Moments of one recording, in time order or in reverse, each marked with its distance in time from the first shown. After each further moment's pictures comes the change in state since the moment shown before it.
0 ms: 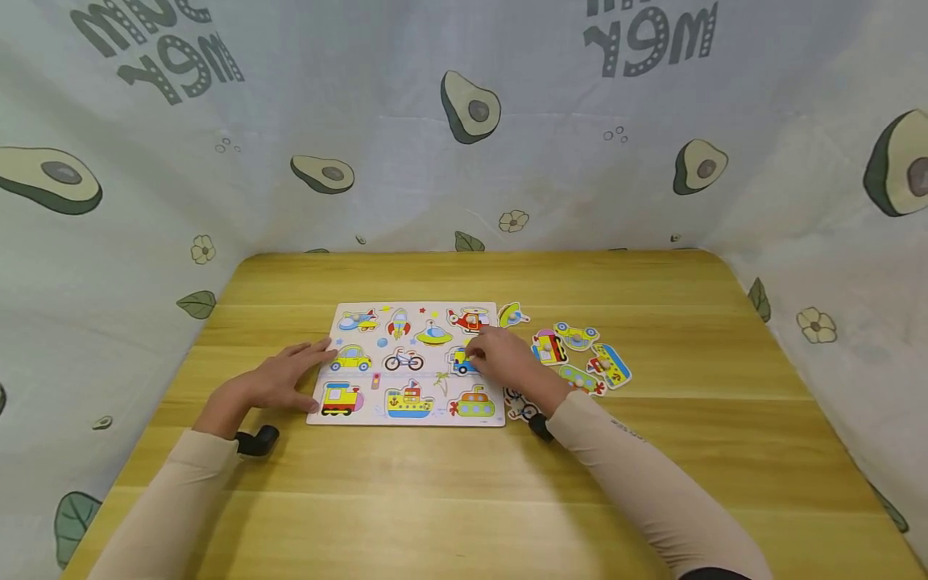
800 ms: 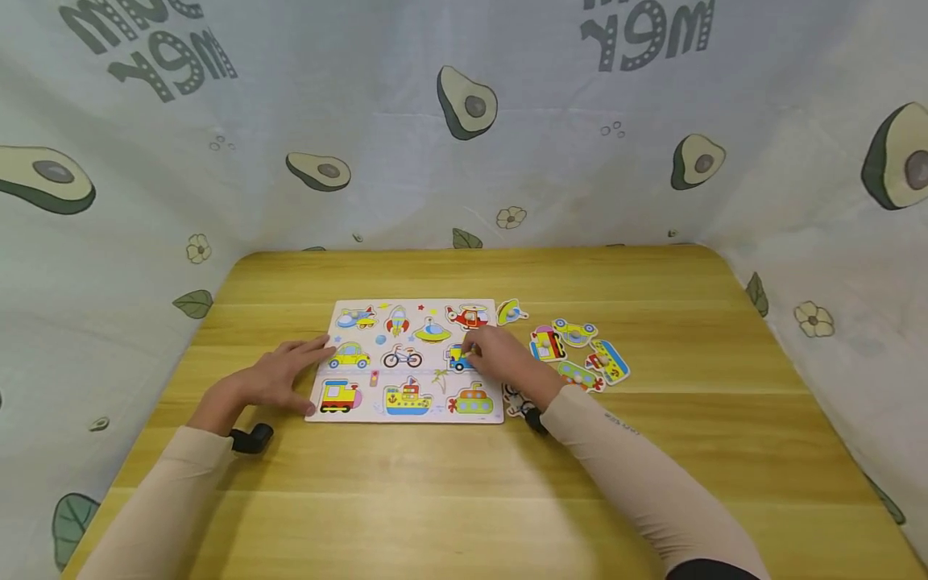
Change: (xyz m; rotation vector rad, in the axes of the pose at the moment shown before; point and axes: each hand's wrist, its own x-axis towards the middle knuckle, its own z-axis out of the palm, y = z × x) left_hand 0.003 -0.009 0.001 0.065 0.001 0.043; right_hand 0.008 0.000 0.004 0.101 -0.072 0.087
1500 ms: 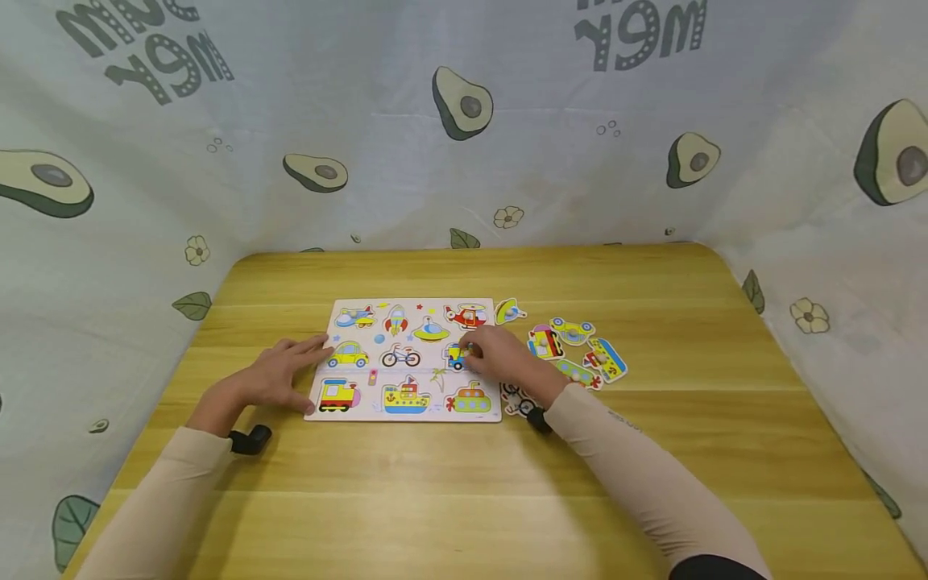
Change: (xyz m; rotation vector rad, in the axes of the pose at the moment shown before) left_hand -0.003 0.002 -0.002 0.028 0.044 0.019; right_hand -0.007 0.005 -0.008 0.021 -0.021 -0.089
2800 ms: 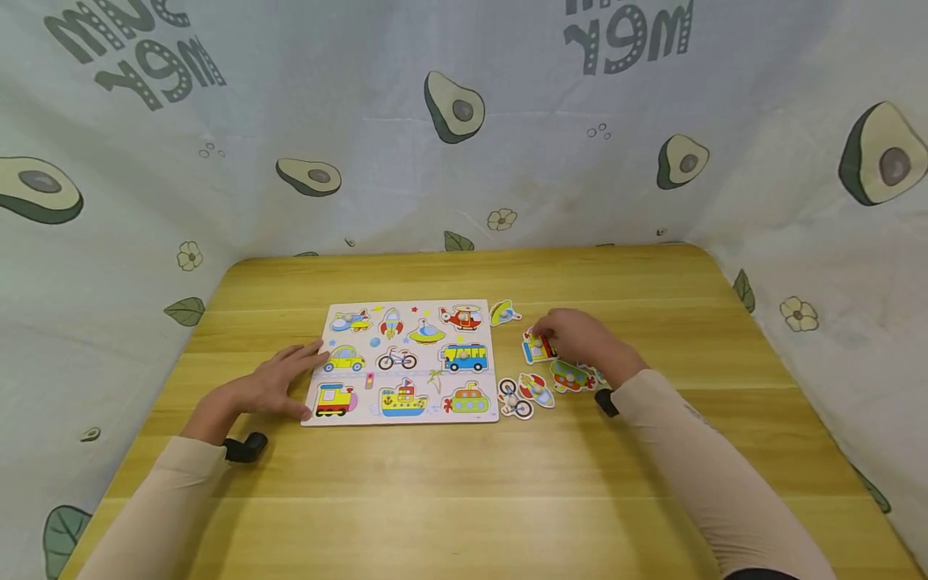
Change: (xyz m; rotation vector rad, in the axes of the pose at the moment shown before) left_hand -0.001 0.000 0.004 -0.108 -0.033 0.008; right_hand -0.052 0.081 -0.057 -0.188 0.009 0.066
